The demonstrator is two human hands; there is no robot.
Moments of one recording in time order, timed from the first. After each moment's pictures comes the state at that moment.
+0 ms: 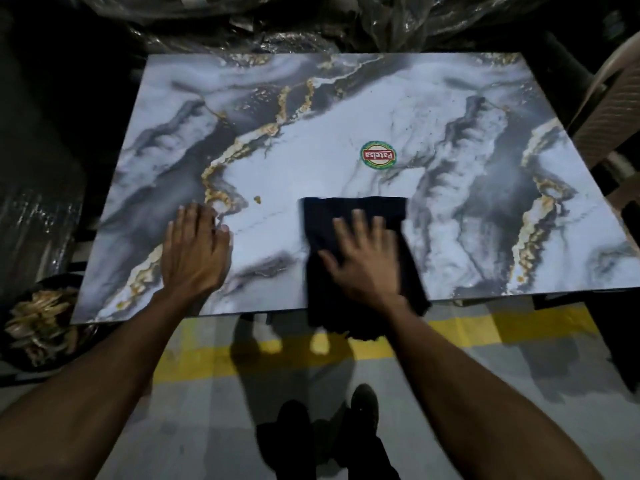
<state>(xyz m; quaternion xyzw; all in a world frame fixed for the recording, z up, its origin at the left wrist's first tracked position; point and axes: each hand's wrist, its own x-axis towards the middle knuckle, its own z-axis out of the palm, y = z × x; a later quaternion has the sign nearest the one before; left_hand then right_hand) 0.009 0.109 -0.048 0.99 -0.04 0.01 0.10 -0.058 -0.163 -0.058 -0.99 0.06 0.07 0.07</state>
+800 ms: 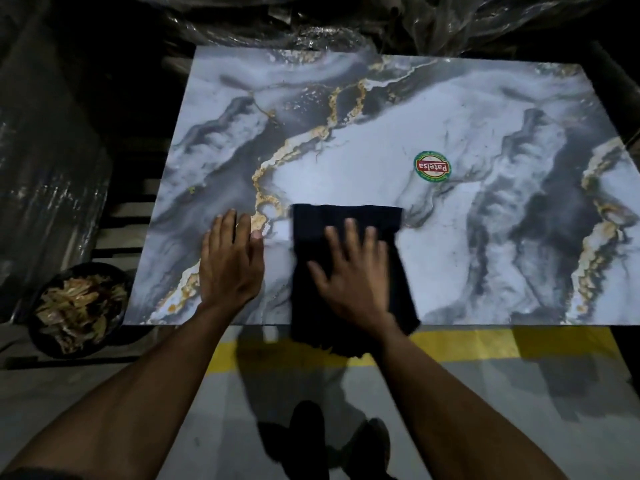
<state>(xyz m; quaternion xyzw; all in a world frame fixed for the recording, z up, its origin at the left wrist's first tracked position) 0.015 0.136 -0.059 0.99 -0.02 0.05 0.14 -0.036 -0.060 -0.062 -0.99 0.05 0.04 0.08</state>
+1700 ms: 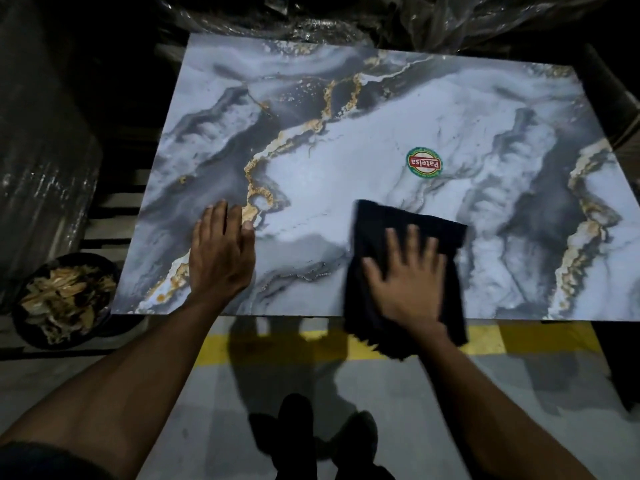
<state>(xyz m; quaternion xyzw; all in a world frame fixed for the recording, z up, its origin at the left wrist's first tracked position) 0.015 0.136 -0.060 0.99 -0.02 0.05 0.14 -0.064 -0.145 -0.061 -0.98 0.16 0.06 0.04</state>
